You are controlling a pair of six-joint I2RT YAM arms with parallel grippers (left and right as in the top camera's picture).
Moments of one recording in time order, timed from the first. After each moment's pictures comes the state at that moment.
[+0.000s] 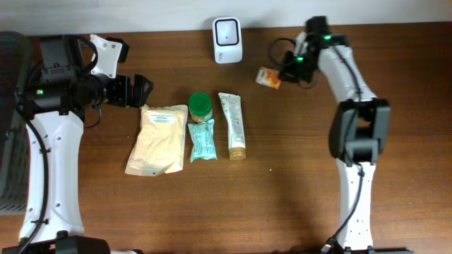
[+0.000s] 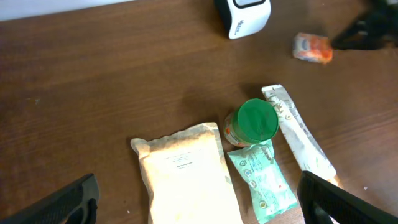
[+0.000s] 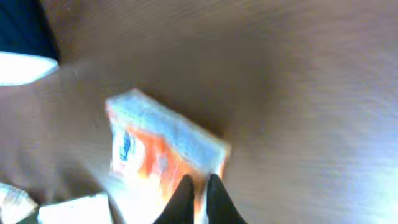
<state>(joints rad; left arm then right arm) 0.13 1.58 1.60 -0.94 0.40 0.27 0.00 2.53 2.26 -1.05 -0.47 0.34</state>
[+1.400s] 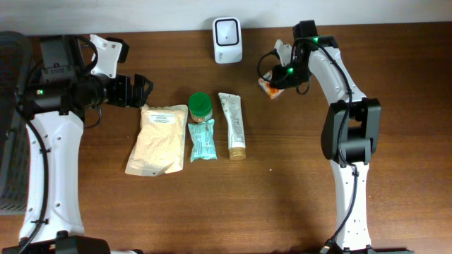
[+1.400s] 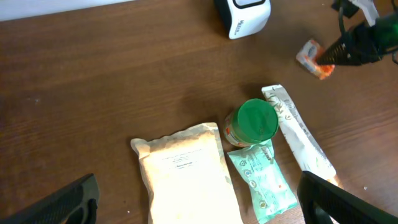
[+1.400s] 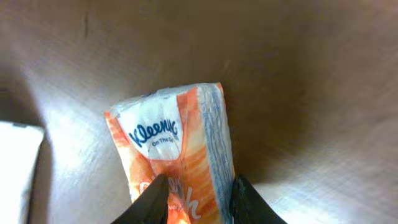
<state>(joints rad) 0.13 1.58 1.60 -0.95 0.40 0.27 0.09 2.56 2.26 -1.08 -0.38 -0.19</state>
